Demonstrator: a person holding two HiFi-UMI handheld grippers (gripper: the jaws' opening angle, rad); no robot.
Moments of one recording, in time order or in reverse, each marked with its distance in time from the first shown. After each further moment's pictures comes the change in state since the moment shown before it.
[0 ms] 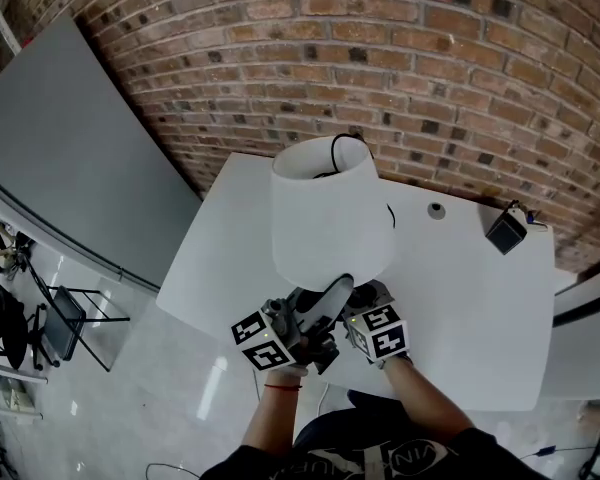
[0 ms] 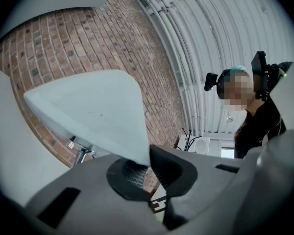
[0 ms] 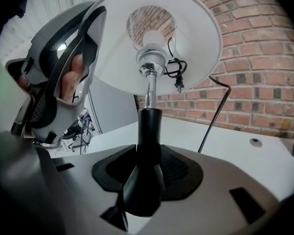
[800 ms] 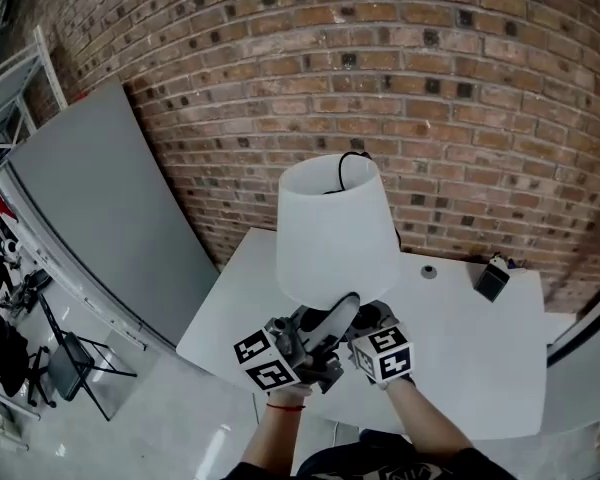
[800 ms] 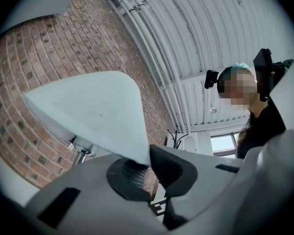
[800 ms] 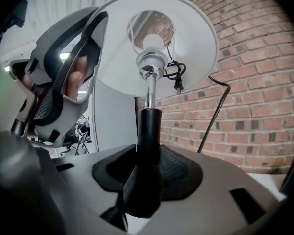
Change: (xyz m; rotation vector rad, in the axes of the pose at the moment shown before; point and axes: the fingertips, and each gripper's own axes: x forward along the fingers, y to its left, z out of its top) left arm 0.038 -0.103 0.071 0.212 -0.008 -0.146; right arm -0.063 0.024 0.120 -0.098 -0.257 -0.030
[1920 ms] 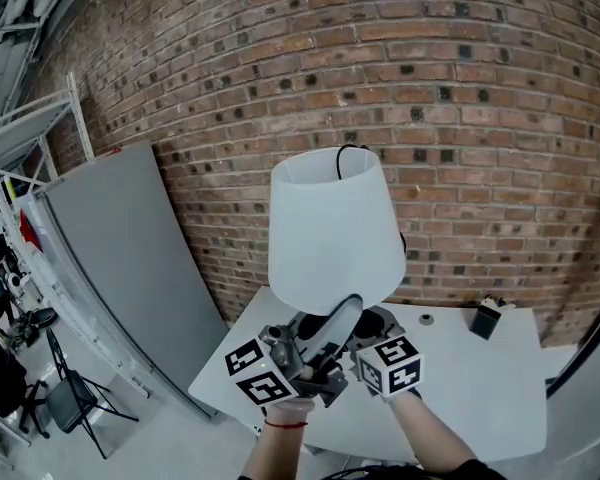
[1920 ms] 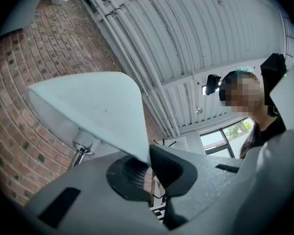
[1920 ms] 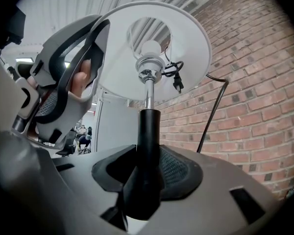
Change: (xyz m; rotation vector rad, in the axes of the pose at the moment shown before) left arm 0.041 -0.104 0.099 0.162 -0.056 -0.131; right arm -0.058 0.036 0.145 -0.098 -0.254 0.008
